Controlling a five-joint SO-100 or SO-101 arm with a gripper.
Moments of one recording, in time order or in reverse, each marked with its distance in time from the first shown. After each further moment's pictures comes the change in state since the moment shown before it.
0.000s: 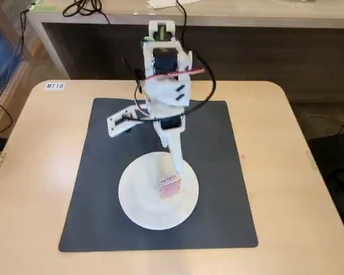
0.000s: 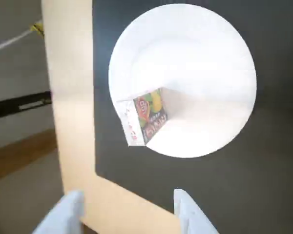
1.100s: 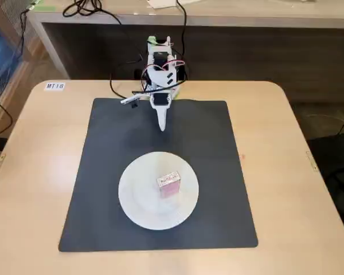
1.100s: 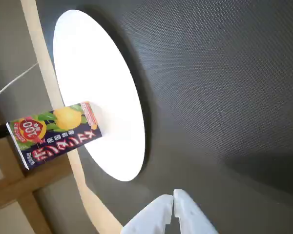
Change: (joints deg) arm 1.8 98.6 119.0 -34.8 8.9
